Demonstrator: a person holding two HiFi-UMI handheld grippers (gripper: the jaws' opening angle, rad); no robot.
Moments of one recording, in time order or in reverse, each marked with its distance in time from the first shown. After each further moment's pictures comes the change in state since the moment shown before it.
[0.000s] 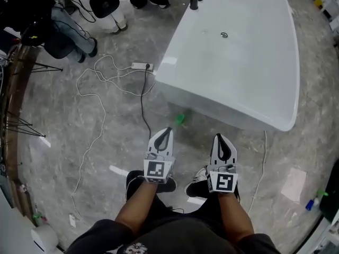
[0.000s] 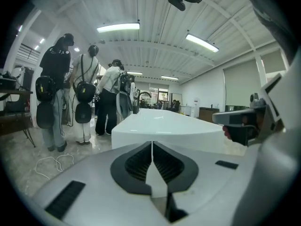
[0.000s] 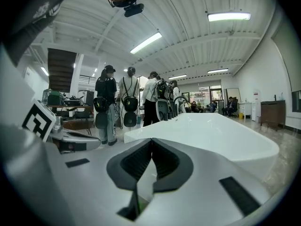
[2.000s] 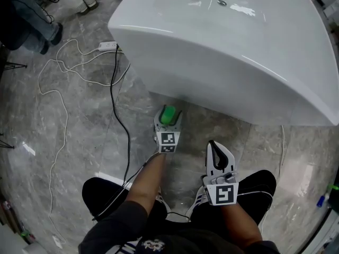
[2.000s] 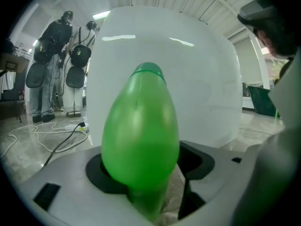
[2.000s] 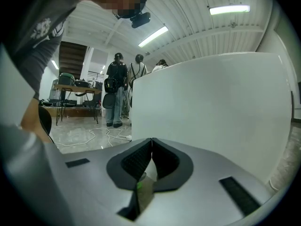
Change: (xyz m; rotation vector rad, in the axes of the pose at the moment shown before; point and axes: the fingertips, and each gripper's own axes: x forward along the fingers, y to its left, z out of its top) left arm 0.258 0.027 -0.476 0.071 0.081 0.002; right arm 0.062 0.023 -0.339 -0.050 0.015 0.065
